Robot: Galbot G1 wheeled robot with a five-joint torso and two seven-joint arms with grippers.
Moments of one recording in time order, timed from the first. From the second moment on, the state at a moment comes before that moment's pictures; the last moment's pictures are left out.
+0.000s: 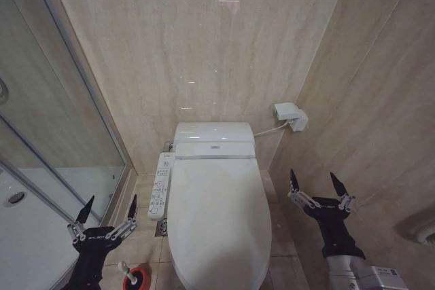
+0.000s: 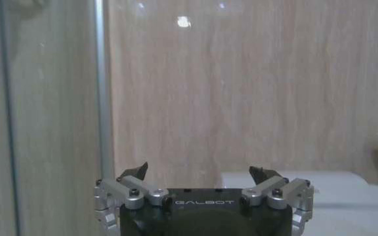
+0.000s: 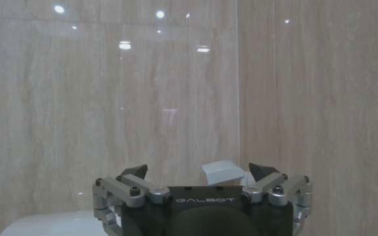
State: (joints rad) left arm 1.97 -1.35 -0.67 -2.48 -0.22 -0.10 -0.09; right arm -1.83 1.46 0.59 2.50 0.13 0.06 0.18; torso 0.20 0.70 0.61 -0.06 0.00
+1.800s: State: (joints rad) left arm 1.34 -0.97 -0.70 -1.90 -0.65 -0.02 0.10; right arm -1.83 1.46 0.59 2.50 0.13 0.06 0.18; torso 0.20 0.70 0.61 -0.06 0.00
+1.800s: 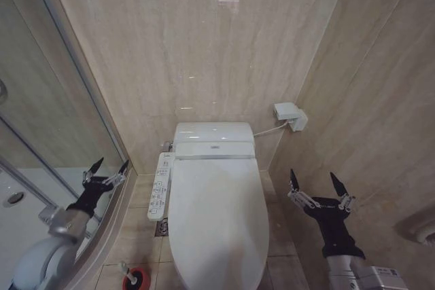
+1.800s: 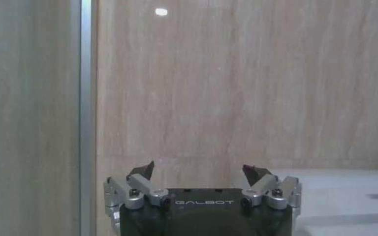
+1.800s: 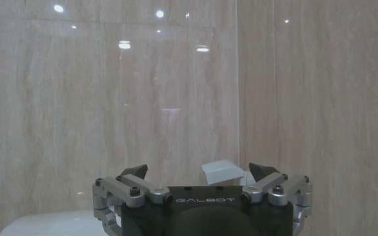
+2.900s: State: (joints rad) left arm 0.77 -0.83 -0.26 -1.34 -0.75 -0.11 0.23; right arm -1.83 1.46 0.59 2.50 0.13 0.06 0.18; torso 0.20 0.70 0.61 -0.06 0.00
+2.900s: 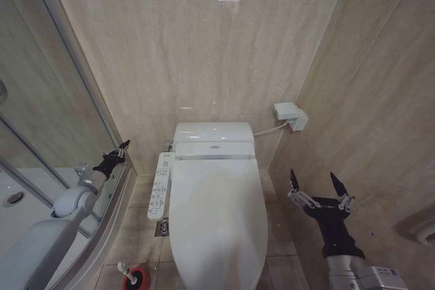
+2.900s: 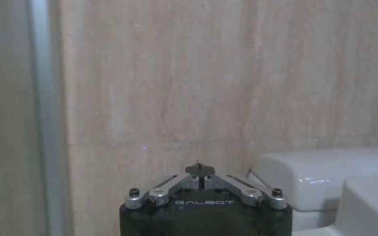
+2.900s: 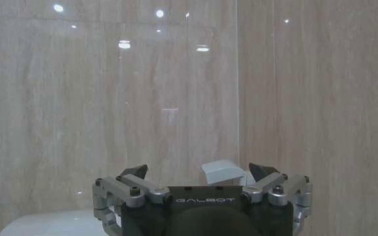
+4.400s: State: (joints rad) left arm 0.58 -0.78 0.01 -1.12 -0.68 -0.16 0.46; right arm -1.83 1.46 0.59 2.50 0.13 0.06 0.18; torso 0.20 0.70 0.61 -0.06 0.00
